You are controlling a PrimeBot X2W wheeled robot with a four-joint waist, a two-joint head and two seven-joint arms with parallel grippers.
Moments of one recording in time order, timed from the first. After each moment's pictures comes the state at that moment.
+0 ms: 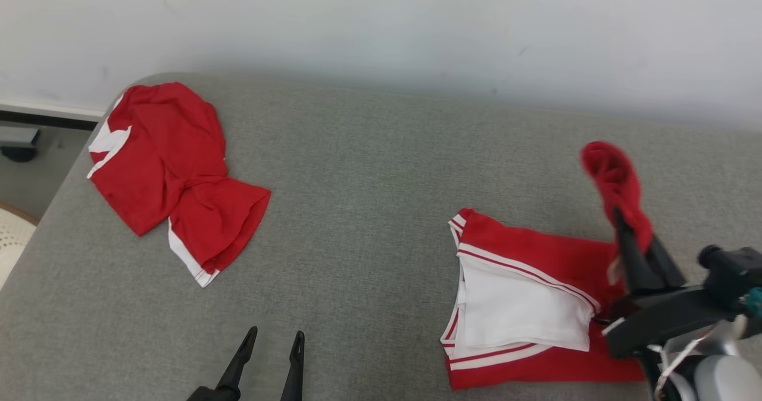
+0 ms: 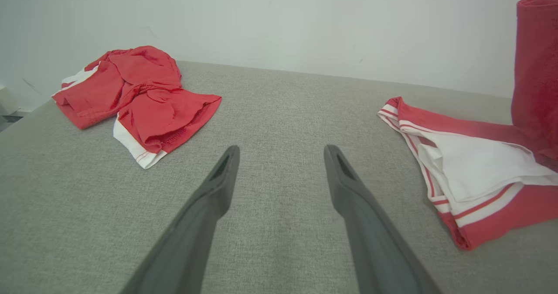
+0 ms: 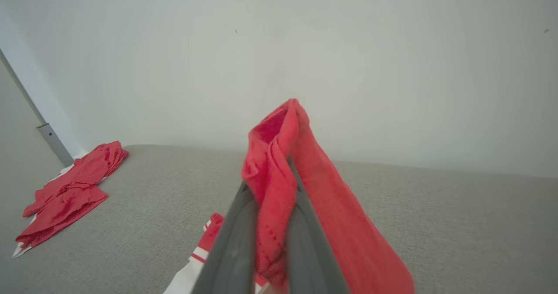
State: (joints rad) left arm -0.04 0.30 -0.52 0.10 -0.47 0.18 -0.25; right arm -0.14 -0.24 0.00 0.01 0.33 0.13 0.02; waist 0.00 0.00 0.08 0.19
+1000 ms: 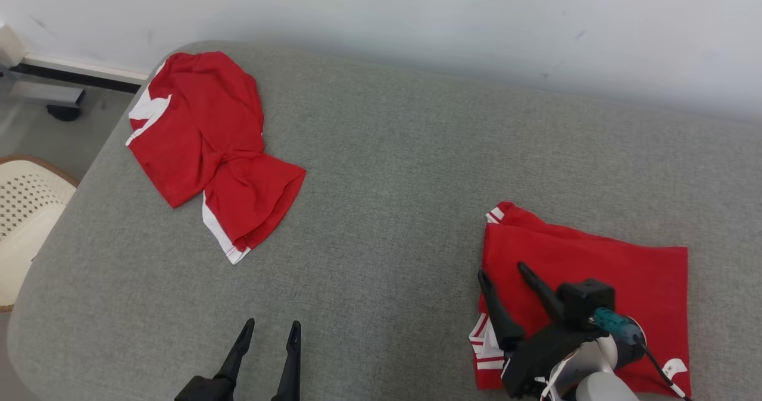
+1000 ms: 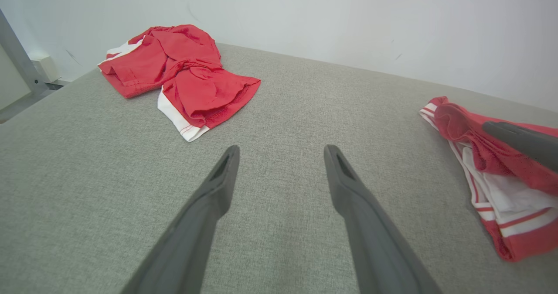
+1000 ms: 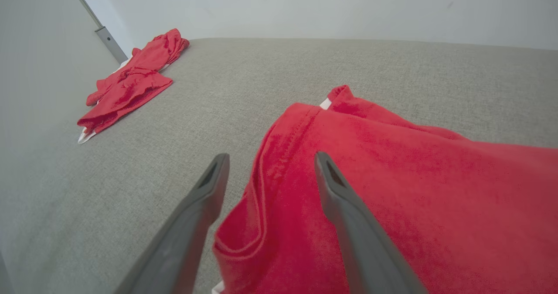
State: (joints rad) left arm -0.06 0.25 -0.47 0.15 -0.48 0.15 -0.26; right arm -0.23 -0.07 0.23 0.41 0.24 0.13 -0.05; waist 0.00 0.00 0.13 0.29
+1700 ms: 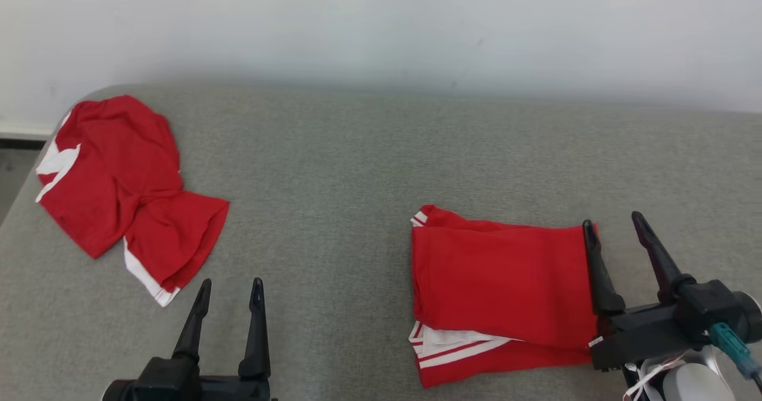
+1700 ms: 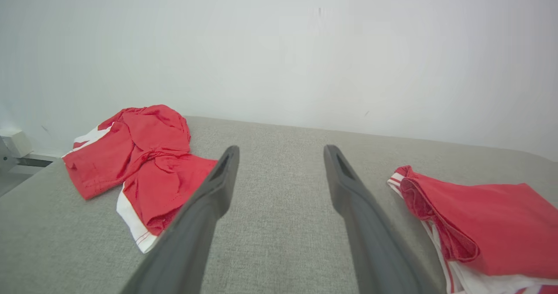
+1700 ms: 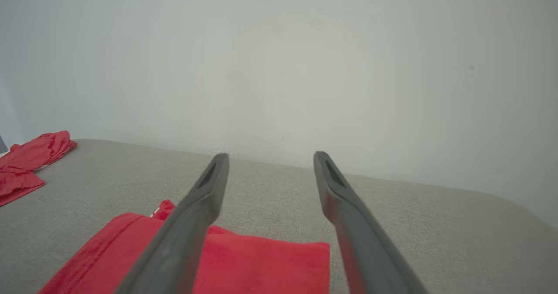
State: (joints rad) left arm -0.06 0.23 -0.33 0.05 -0.39 0.17 -0.26; right arm -0.17 -0.19 0.05 0.21 0.14 0.13 -0.26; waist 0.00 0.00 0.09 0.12
